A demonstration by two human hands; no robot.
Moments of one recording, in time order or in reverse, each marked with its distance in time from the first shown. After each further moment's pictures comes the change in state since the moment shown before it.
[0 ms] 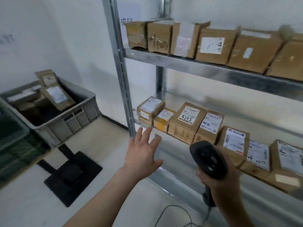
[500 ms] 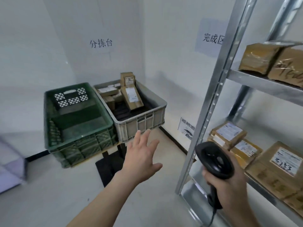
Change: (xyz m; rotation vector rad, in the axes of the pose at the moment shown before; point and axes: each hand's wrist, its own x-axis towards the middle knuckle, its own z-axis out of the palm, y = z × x) left_hand -0.094 -0.232 -0.060 0.042 0.062 -0.427; right_hand 0.012 -0.092 0.226 0.267 -0.339 0.006
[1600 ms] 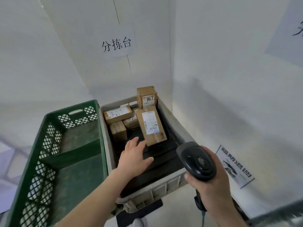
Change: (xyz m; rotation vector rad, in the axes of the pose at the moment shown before) left_hand 0.364 -0.219 0.041 -0.228 -0.122 -0.442; right_hand 0.368 0.016 0.251 0.056 -0.361 -0.043
